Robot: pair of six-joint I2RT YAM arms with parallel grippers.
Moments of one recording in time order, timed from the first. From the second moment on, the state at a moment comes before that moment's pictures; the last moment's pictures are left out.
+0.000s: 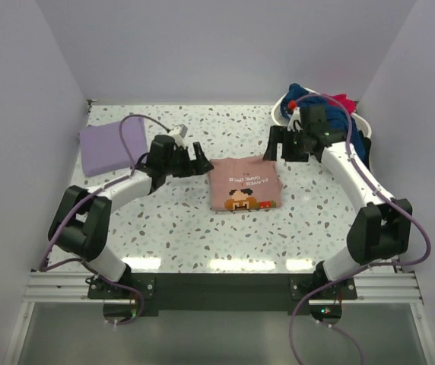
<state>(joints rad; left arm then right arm) -0.39 1.61 0.98 0.10 0.26 -0.55 0.20 1.56 1.40 -0.70 -0.24 0.23</state>
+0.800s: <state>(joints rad) -0.41 1.63 0.68 0.45 0.42 -0.68 0.20 1.80 1.18 -0.53 -0.25 0.24</state>
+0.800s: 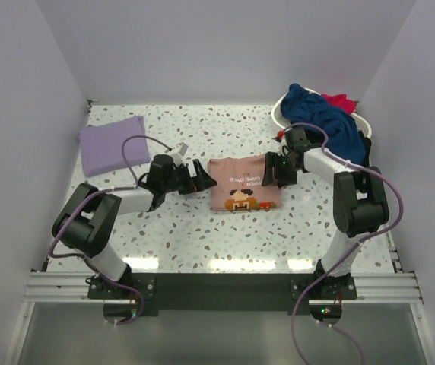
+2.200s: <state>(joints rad) -0.61 2.00 0.88 0.62 0.18 -0.91 0.29 1.79 1.09 -0.39 -0.25 0.26</state>
